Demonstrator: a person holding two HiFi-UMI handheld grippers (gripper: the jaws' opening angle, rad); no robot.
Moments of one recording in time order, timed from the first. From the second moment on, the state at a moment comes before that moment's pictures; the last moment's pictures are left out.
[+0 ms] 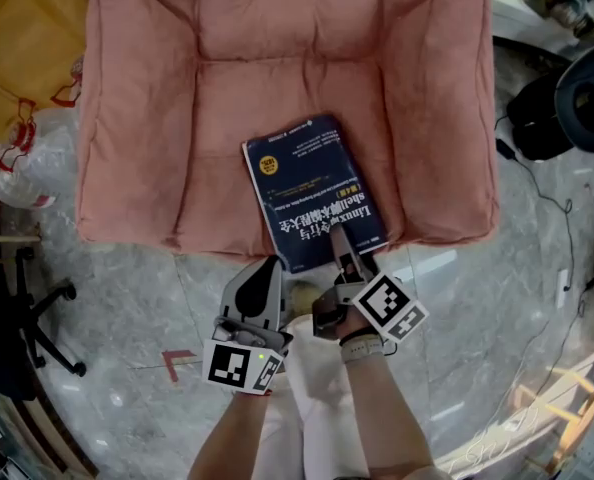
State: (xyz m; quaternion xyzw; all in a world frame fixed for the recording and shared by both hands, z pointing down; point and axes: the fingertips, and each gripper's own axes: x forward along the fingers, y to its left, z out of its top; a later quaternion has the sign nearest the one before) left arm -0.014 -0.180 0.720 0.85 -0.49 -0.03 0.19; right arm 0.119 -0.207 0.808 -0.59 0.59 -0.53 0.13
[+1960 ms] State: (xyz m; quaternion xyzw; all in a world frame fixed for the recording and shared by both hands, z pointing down) left arm -0.025 -0.197 0.651 0.85 -0.50 -0.05 0.17; right arm 0.107 -0.204 0.745 -0.57 0.54 -0.59 0.18
